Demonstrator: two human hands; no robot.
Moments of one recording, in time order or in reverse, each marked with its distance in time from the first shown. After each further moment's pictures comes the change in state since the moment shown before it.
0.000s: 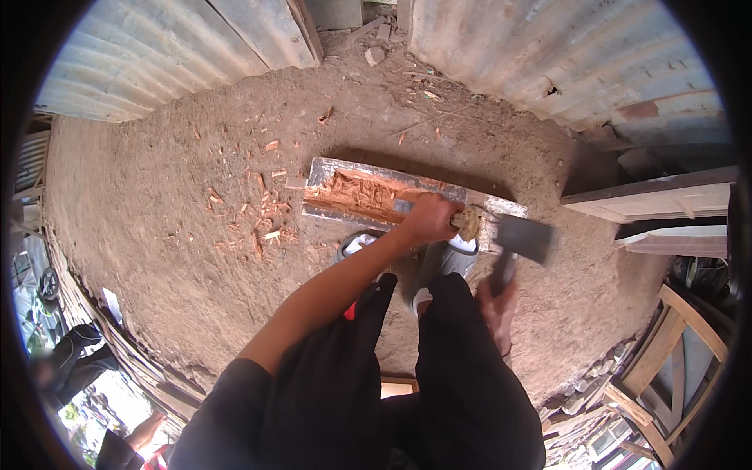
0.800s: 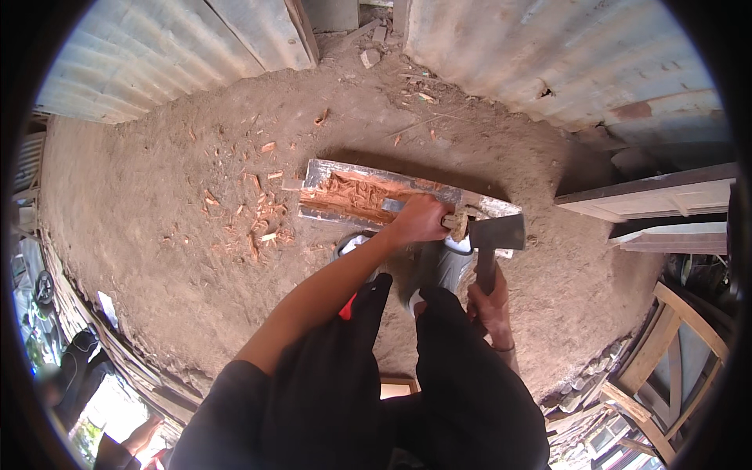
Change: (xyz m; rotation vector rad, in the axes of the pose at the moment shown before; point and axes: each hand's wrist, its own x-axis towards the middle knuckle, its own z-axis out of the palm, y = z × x) left_hand 0.005 -0.008 -0.021 0.054 -0.155 -0.031; right_hand 0.013 0.003 -0.013 0.049 -0.266 0.236
